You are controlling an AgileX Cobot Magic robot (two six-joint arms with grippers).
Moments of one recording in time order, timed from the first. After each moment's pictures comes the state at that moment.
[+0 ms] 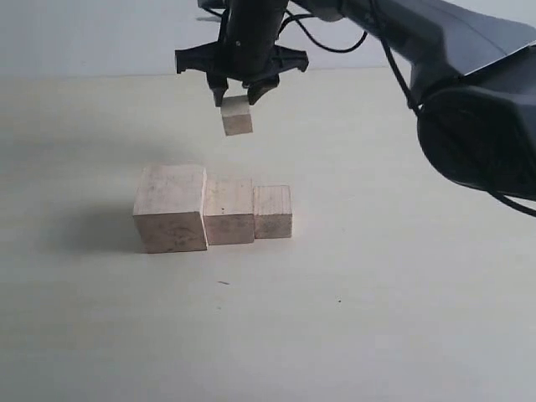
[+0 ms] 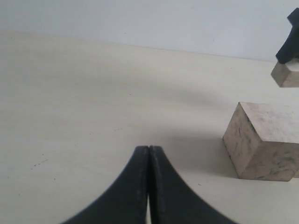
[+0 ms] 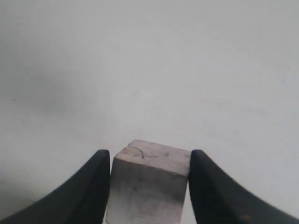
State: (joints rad) left arm -0.08 0.01 0.00 -0.02 0.37 -0.11; right arm 0.71 2.50 -2.46 0.03 1.21 0.35
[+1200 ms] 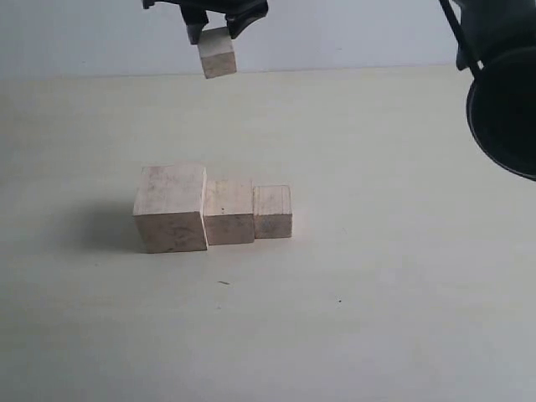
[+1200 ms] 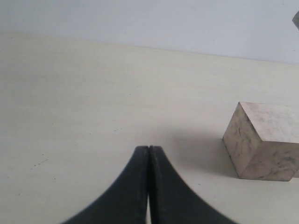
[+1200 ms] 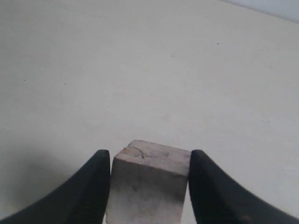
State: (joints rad) left arm -0.08 0.01 0.00 -0.02 0.37 -0.11; right arm 0.79 2.32 -2.45 -0.04 1.23 0.29
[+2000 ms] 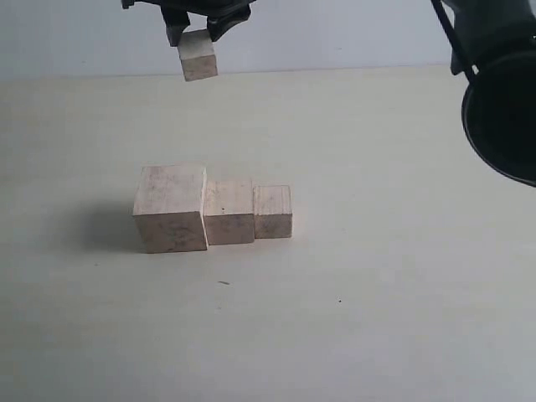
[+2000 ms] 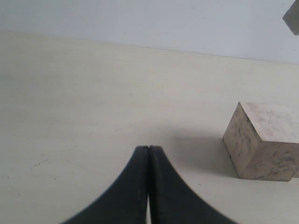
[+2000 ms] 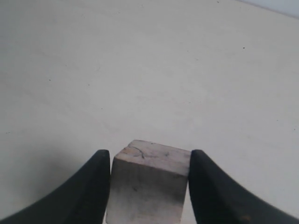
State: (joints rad) left arm -0.08 0.01 0.00 -0.02 0.37 -0.11; right arm 0.81 2.32 -2.45 0.01 1.20 0.28
